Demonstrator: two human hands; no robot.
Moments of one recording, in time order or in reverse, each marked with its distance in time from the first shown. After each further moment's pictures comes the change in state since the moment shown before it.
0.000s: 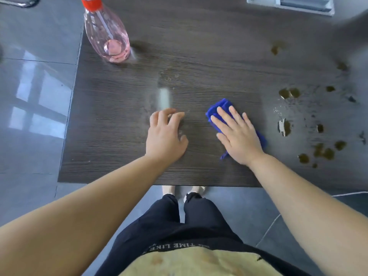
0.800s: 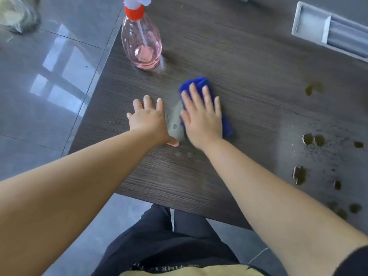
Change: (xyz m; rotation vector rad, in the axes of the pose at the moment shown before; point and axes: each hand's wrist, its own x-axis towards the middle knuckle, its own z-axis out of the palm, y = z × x) left_hand 0.070 -0.035 -0.050 0.381 -0.291 -0.426; right_hand 0.144 -0.086 -0.010 0.063 -0.065 0.021
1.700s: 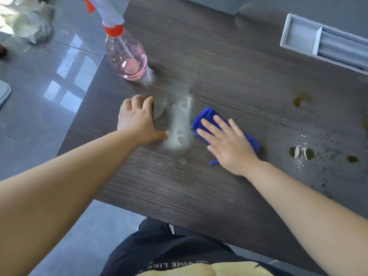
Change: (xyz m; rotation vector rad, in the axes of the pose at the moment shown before) left_hand 0.009 0.016 -0.014 -0.132 0.181 0.020; right_hand -0.040 0.125 -0.014 -0.112 -0.083 -0.465
